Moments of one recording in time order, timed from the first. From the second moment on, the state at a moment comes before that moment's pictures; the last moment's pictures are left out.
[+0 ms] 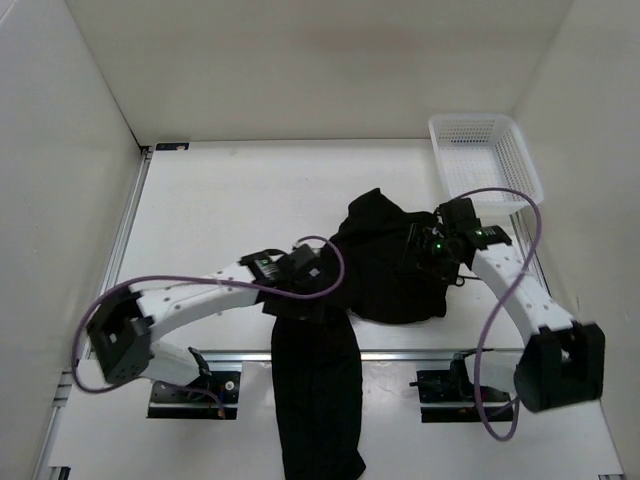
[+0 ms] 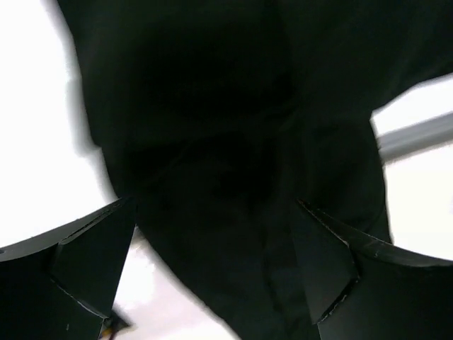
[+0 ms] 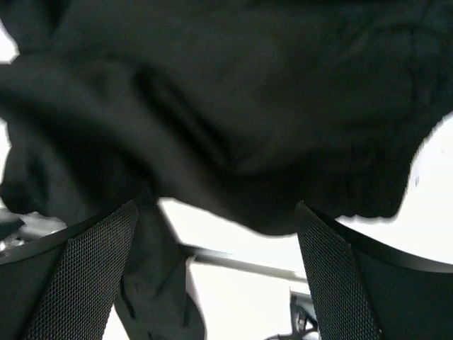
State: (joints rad) left arm -0.96 1.35 0.97 -0.82 -0.04 -0.71; right arm 0.23 1.17 0.91 -0.83 -0.23 0.48
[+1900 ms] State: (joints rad) left arm -0.16 1.47 1.34 -0.99 -0.25 -0.56; right arm 0.14 0.88 0.87 -0.87 -0.15 0.56
